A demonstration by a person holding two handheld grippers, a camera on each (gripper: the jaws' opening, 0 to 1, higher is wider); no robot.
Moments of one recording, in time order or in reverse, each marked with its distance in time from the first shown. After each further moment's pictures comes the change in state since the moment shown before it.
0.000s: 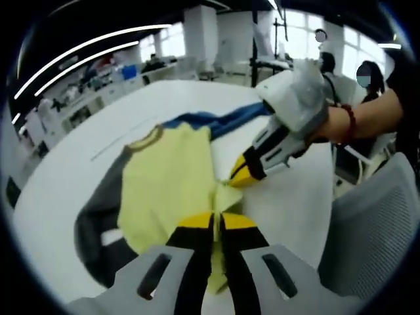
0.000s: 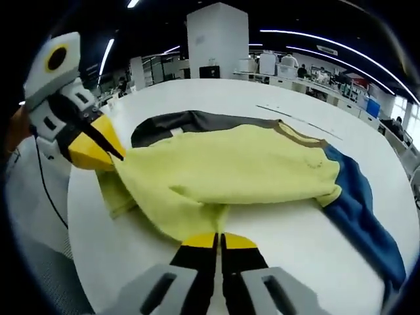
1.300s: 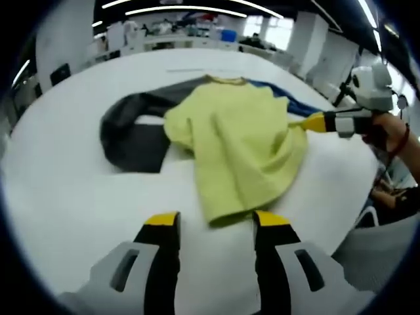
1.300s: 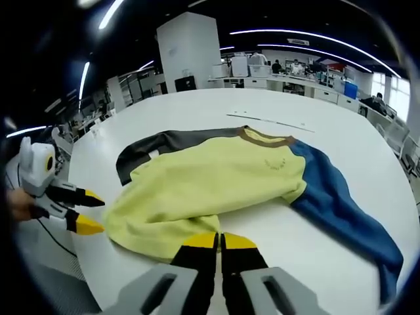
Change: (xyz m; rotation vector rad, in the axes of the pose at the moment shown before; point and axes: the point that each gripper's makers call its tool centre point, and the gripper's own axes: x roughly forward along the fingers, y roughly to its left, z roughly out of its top) left arm -0.016 0.008 -0.112 -0.568 0.133 0.369; right arm -0.024 -0.029 0.010 0.150 -0.037 -0.050
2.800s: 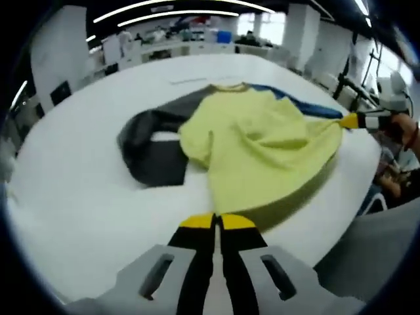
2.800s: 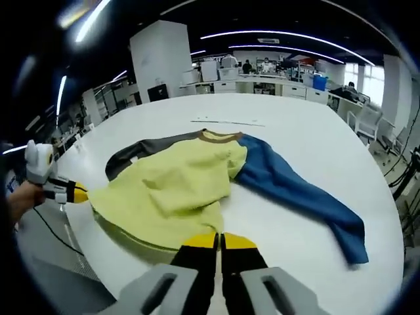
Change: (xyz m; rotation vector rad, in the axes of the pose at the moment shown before) left arm -0.036 0.012 0.022 0.142 -0.019 0.015; right arm -0.099 -0.049 -0.030 0.120 -0.032 -0.157
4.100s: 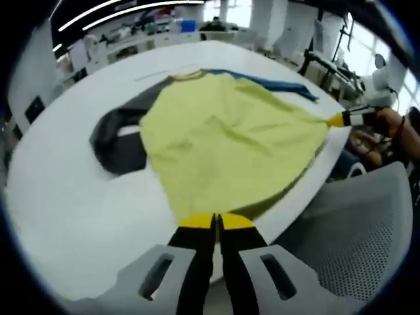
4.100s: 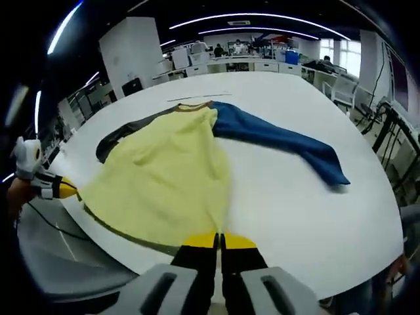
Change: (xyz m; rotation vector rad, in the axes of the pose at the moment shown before) left arm -0.024 -0.046 -0.028 0.075 0.096 -0.146; right arm -0.048 -0.016 -0.088 0.146 0.129 -0.109
